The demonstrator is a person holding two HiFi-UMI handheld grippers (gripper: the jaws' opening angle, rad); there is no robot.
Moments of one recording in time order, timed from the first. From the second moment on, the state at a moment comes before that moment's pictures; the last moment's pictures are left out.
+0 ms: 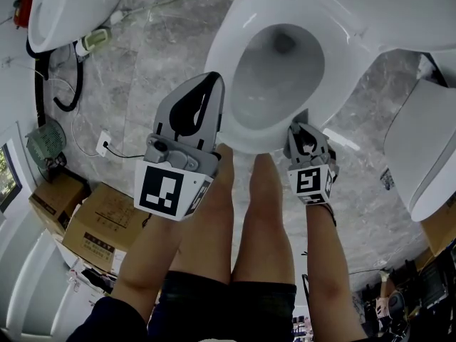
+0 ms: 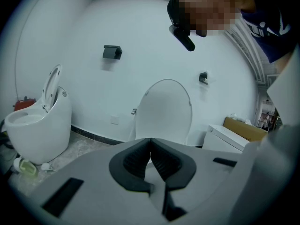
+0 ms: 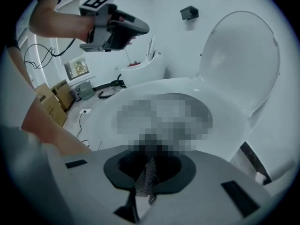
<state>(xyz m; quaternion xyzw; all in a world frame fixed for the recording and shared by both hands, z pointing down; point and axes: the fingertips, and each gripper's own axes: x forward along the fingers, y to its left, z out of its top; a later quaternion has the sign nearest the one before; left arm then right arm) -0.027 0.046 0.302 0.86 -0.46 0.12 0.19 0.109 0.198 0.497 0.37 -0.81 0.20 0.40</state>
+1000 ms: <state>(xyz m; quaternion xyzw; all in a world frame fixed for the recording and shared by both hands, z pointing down) -0.043 0.047 0.303 0.86 -0.47 0.12 0.19 0.128 0.159 0.508 0.35 -0.79 0.18 0.47</state>
